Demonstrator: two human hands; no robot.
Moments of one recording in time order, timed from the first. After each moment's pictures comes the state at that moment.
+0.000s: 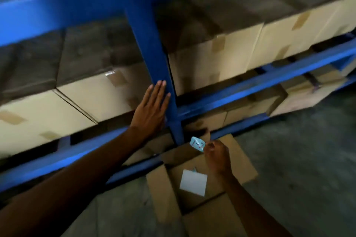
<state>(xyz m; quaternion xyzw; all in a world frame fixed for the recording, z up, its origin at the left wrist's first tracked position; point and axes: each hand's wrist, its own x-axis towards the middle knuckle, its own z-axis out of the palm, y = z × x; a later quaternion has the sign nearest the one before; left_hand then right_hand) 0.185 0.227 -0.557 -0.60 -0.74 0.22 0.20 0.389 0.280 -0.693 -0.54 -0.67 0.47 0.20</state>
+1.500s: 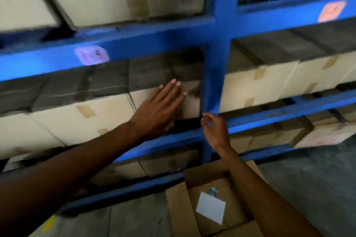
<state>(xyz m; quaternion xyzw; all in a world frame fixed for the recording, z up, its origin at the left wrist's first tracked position) 0.122 0.093 -0.432 -0.68 -0.70 0.08 0.21 0.246 0.236 -0.552 -0.41 -0.75 0.42 0.31</state>
